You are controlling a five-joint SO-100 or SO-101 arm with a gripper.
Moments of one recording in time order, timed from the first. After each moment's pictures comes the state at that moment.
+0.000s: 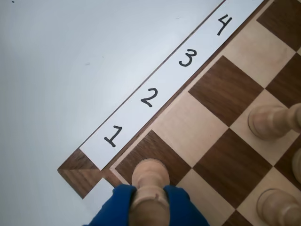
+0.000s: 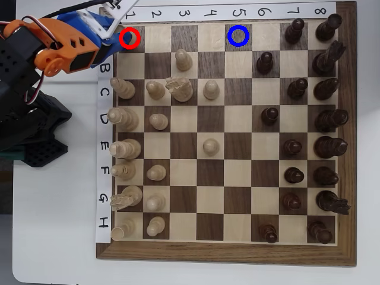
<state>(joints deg) -48.8 136.4 150.1 46.9 100.3</state>
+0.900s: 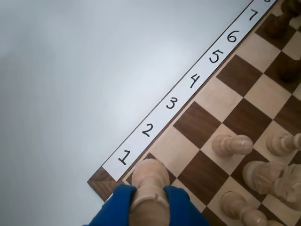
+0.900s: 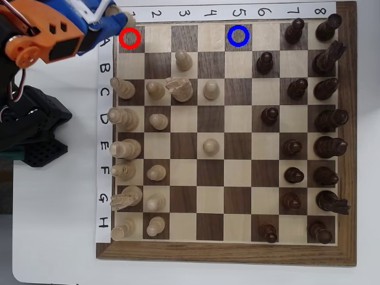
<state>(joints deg) -46.7 134.9 124.5 64.5 100.3</state>
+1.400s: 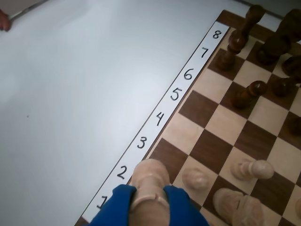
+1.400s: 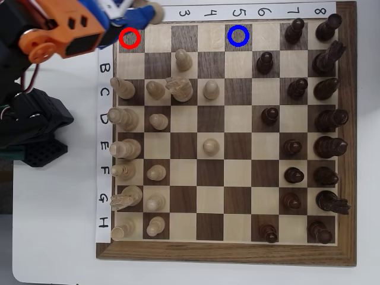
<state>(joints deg) -37.5 121.1 109.7 60.8 100.3</state>
